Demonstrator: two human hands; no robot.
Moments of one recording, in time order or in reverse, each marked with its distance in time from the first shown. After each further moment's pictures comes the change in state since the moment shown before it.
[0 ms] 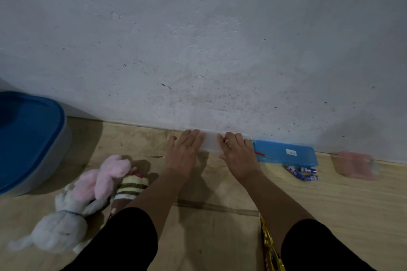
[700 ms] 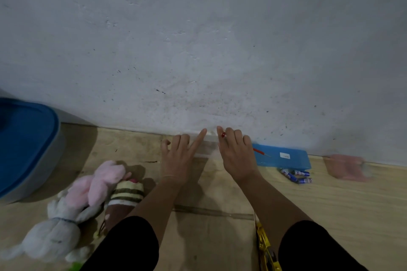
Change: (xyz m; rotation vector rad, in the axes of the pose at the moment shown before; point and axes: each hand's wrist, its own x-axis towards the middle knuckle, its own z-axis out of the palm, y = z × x) left_hand -0.006 0.008 0.004 0.066 0.418 -0.081; right_hand 0.006 0.006 -0.019 -0.071 0.153 0.059
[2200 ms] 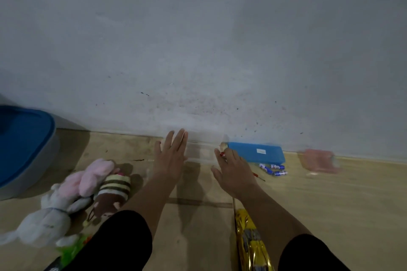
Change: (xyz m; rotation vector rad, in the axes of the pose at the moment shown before) left_hand -0.007 0.030 -0.036 0.083 -0.350 0.037; right_hand -0.064 0.028 -0.043 0.349 -0.480 0.098
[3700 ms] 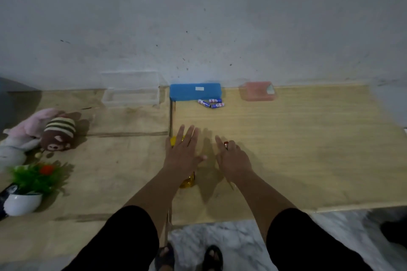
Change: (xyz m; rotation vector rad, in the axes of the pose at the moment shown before) left_hand -0.147 0.232 -0.005 -0.179 -0.241 0.147; right_hand -0.205 0.132 0.062 0.190 -0.165 0.211
